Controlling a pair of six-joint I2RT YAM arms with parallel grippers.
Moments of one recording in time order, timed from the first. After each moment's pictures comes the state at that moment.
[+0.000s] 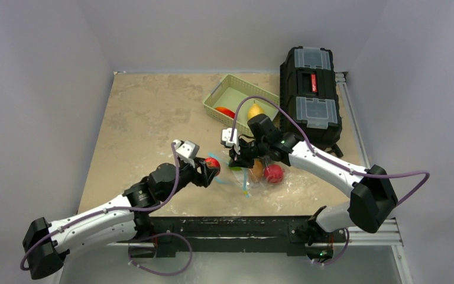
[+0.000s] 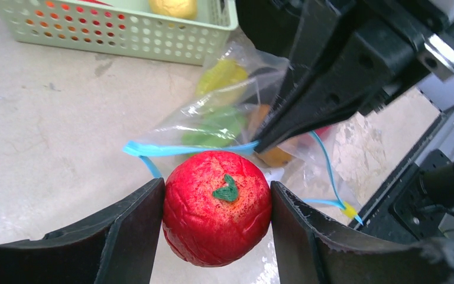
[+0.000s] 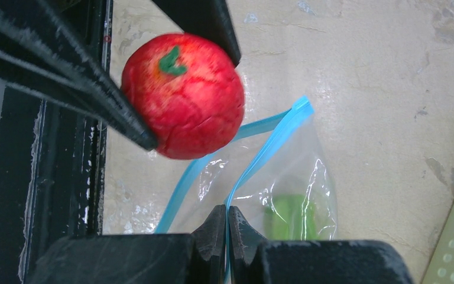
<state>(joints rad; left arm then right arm) -1.00 0.71 0.39 0.10 -0.26 -0.36 0.74 1.40 1.02 -0.41 -0.60 -0.51</state>
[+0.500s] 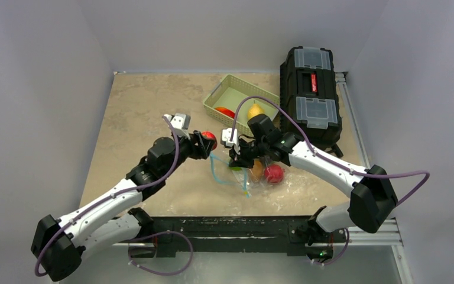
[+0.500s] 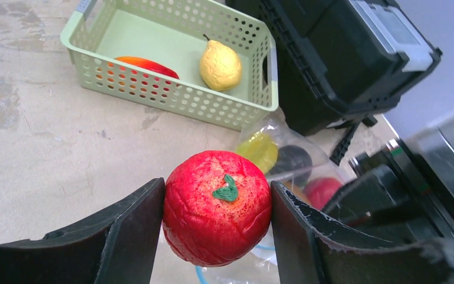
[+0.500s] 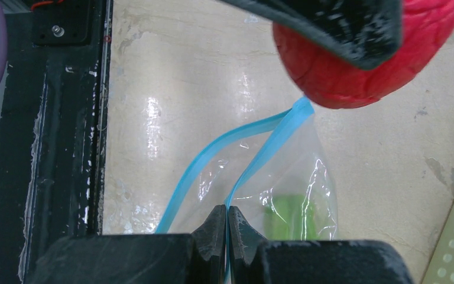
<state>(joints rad) -0.74 0.88 0.58 0.13 -0.16 -0.41 0.74 1.40 1.02 -0.42 -0.60 -0.51</state>
